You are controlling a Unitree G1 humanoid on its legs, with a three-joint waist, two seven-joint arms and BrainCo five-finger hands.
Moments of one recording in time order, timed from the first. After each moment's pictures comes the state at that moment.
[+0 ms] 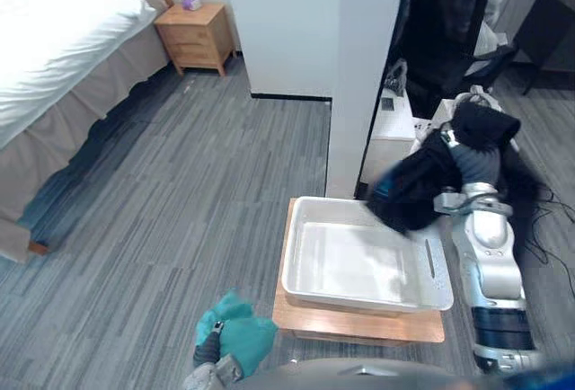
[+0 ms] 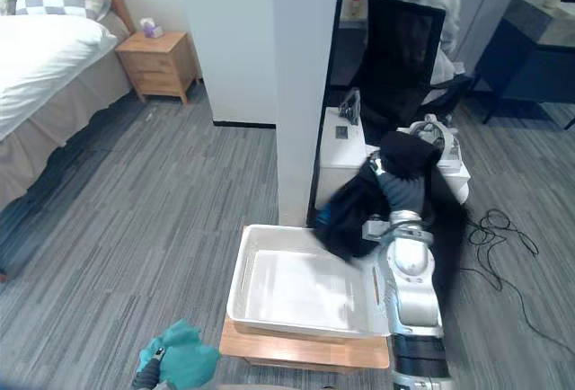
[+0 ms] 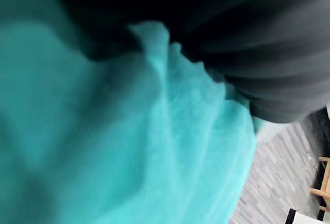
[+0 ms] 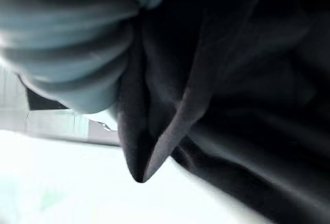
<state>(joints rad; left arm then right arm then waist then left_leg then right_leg) 0.28 -0.02 0.25 0.70 -0.32 -0.03 0.09 -0.14 -0.20 -0.10 -0.15 0.13 -0.07 -0.16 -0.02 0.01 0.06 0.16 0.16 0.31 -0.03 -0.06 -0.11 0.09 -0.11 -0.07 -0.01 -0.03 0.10</state>
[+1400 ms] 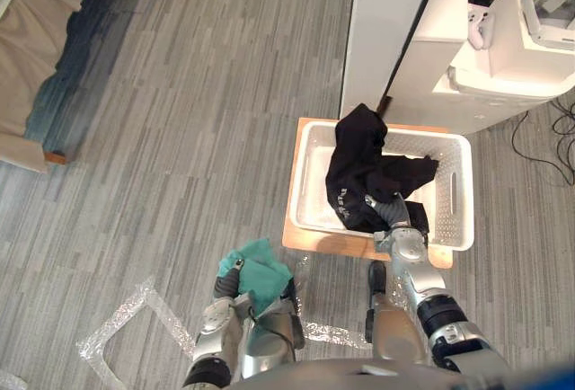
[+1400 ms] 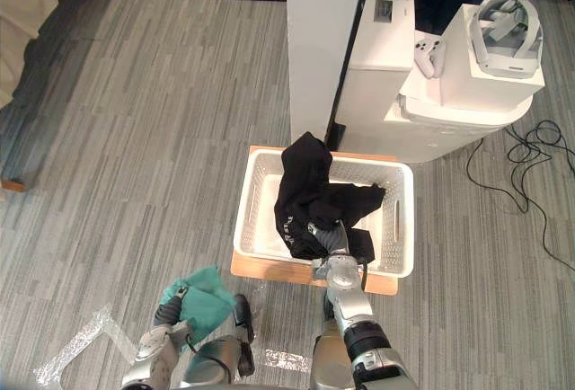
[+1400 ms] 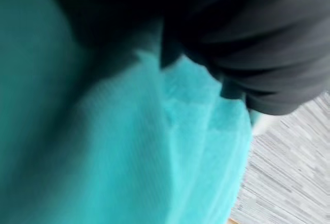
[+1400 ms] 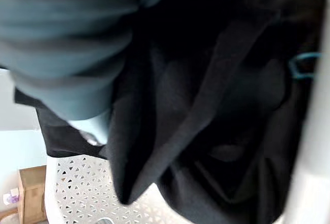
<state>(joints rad) 0.02 0.02 0.16 0.74 -0.30 -0.07 0.15 -0.24 -0.04 0.09 0.56 -0.06 -0.02 -0.23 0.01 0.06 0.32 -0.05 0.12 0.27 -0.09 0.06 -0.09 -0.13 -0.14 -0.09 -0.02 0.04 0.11</state>
